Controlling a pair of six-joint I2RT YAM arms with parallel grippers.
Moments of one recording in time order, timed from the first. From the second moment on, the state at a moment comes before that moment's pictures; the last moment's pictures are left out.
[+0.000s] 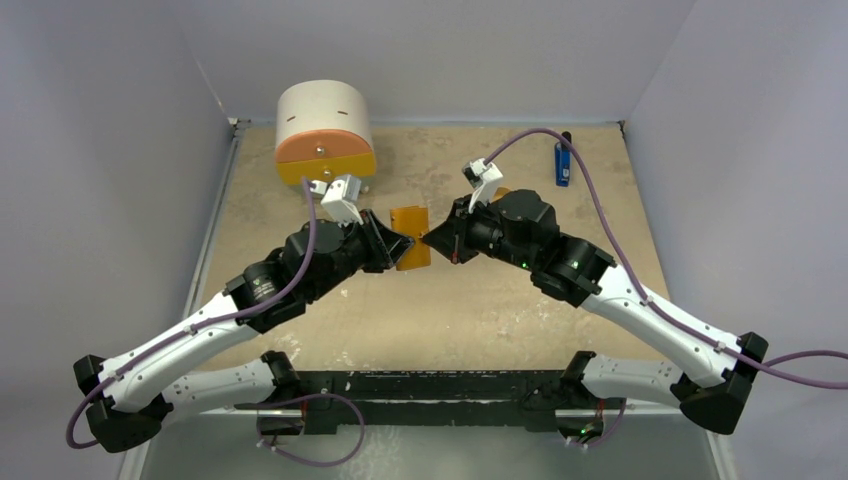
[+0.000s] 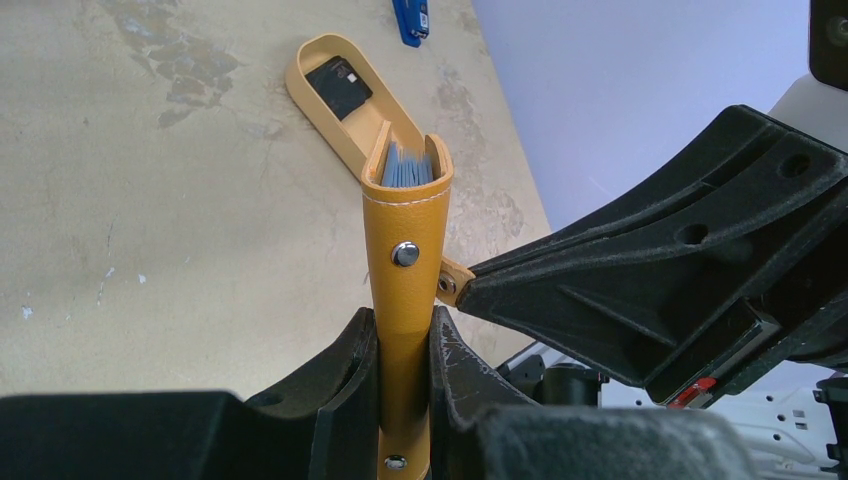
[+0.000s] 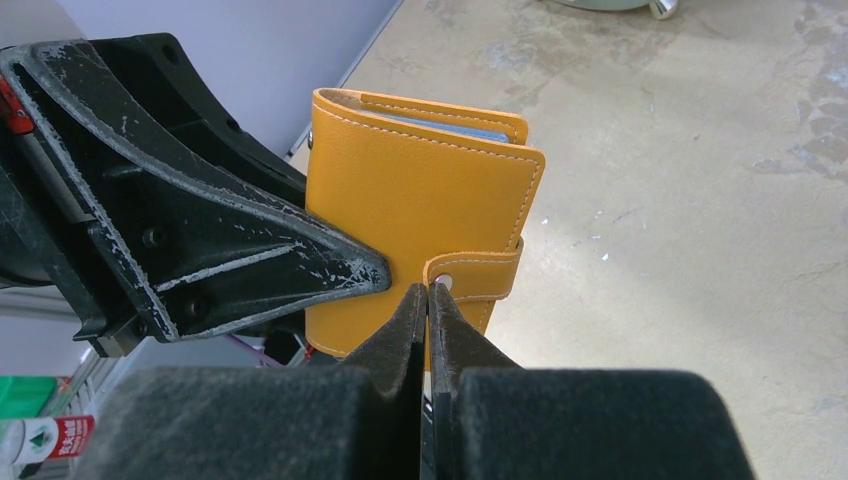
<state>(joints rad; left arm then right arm) -0.96 0.91 1.01 -0.38 -0.28 -0.83 0.91 1.10 1.15 -0.35 -0.05 0.53</state>
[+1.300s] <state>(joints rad) -0.96 0.90 1.01 -0.38 -0.24 -0.83 0.91 1.04 1.07 -0.27 -0.05 0.55</state>
